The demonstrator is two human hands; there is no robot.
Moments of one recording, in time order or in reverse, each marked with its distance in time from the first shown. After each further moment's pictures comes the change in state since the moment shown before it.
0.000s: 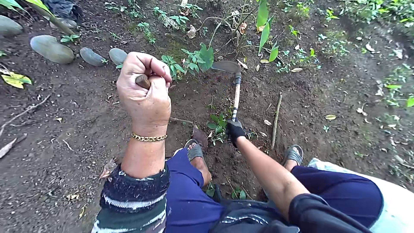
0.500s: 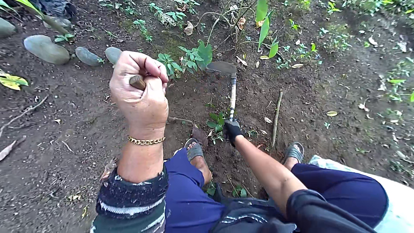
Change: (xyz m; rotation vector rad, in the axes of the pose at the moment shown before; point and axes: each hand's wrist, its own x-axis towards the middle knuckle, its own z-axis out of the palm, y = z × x) left_hand -0.001 0.001 0.003 0.002 -0.016 -0.023; right_hand 0.011 0.009 0.006 0.002 -0.041 0.016
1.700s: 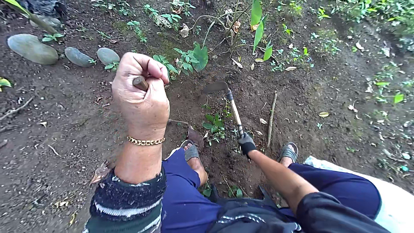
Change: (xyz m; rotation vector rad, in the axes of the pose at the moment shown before) left_hand 0.002 -0.004 0.008 0.029 0.002 0.082; right_hand 0.000 0.053 -0.081 -0.759 0.087 0.042
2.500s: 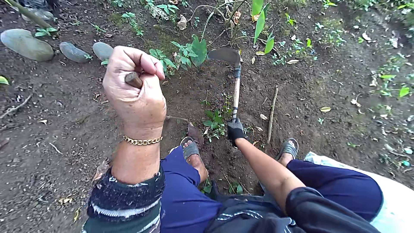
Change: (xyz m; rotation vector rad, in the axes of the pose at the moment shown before) left_hand -0.004 0.001 0.002 0.005 -0.015 0.014; right_hand -0.003 -0.062 0.013 0.306 0.104 -0.054
